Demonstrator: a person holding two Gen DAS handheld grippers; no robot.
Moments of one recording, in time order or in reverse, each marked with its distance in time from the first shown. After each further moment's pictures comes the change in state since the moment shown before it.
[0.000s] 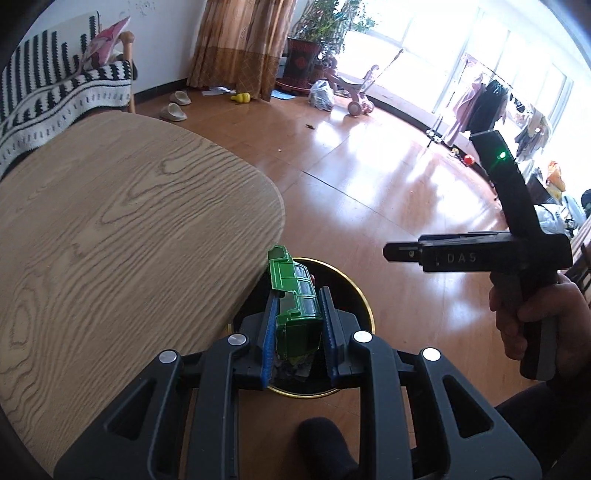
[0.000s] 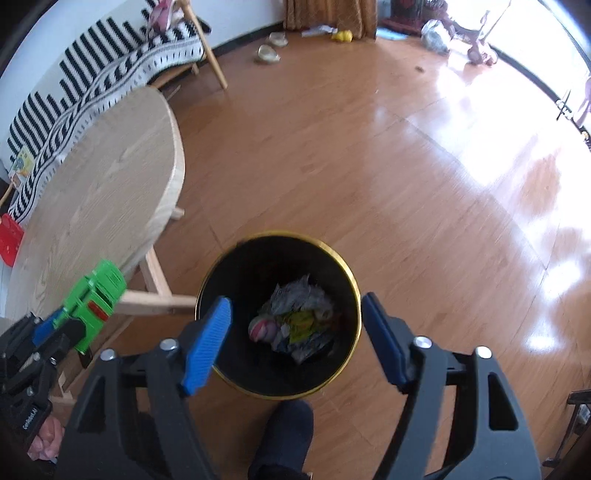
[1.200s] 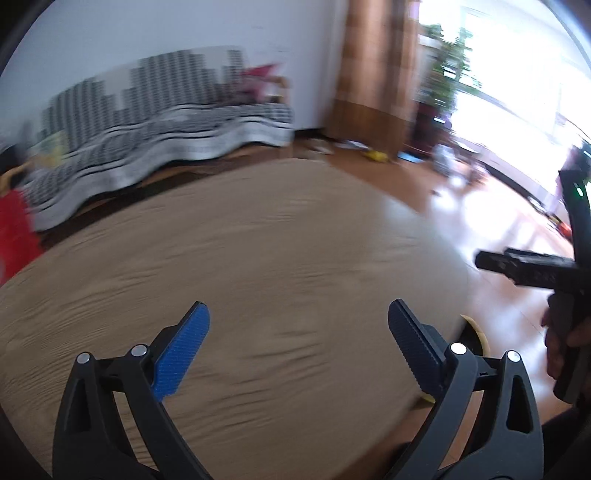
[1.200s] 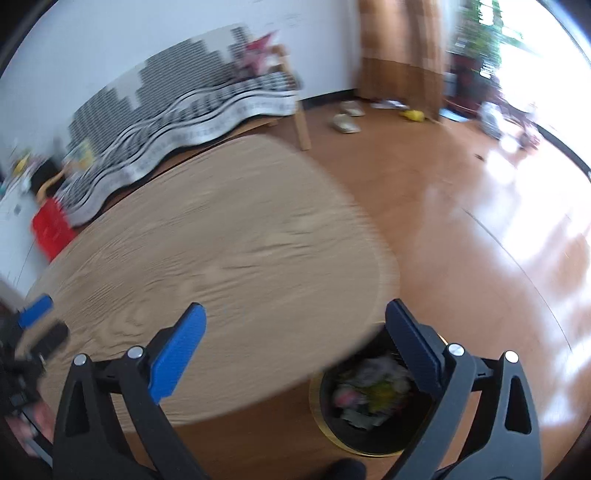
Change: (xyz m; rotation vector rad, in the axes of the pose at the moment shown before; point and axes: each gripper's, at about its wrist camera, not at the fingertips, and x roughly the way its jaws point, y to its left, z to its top) left arm -0.181 0.157 -0.042 -0.219 -0.226 0.493; right arm -0.033 0.214 0.013 -0.264 -0.223 0.171
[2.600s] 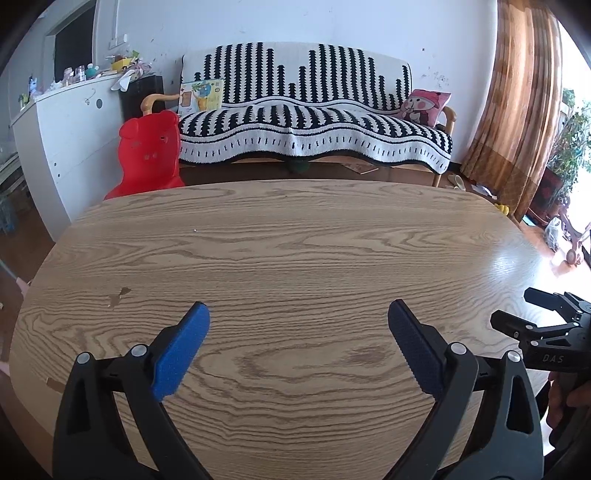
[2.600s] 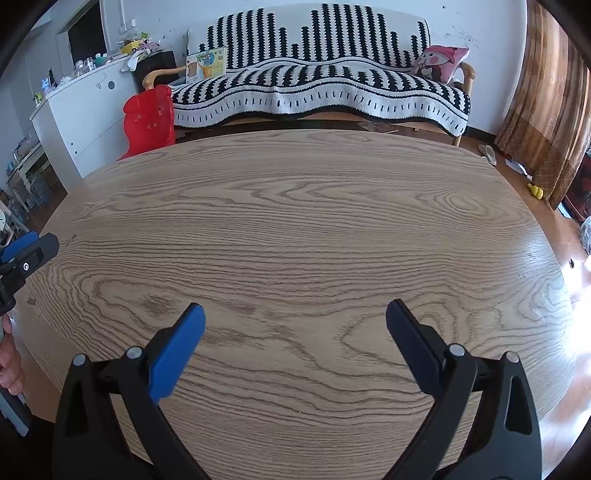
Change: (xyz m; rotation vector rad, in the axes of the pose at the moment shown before) left arm -0.086 0.223 -0.070 -0.334 -0.019 0.366; right arm 0.060 0.282 -0.034 -0.414 0.060 0.181
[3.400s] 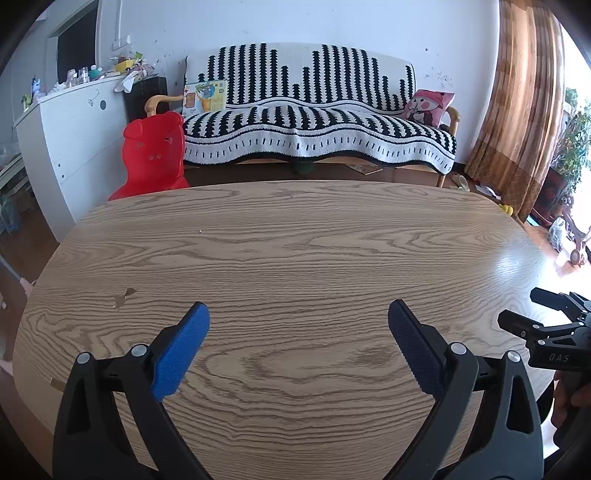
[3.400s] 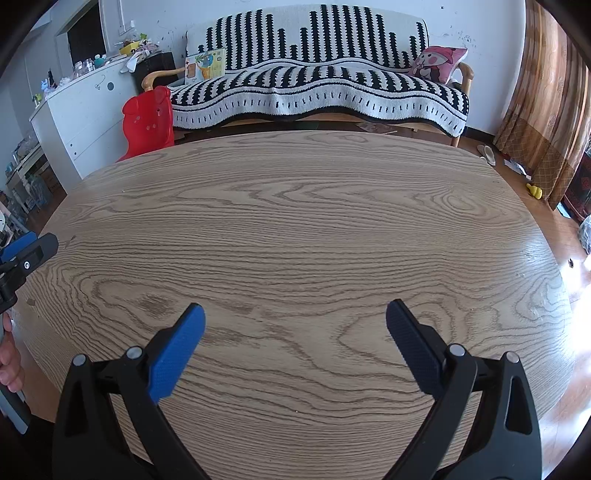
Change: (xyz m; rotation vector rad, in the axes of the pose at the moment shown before) left arm -0.003 0.004 0.000 -0.002 -0.002 0.016; right arm -0.002 -0.004 -0.001 0.001 -0.002 -0.001
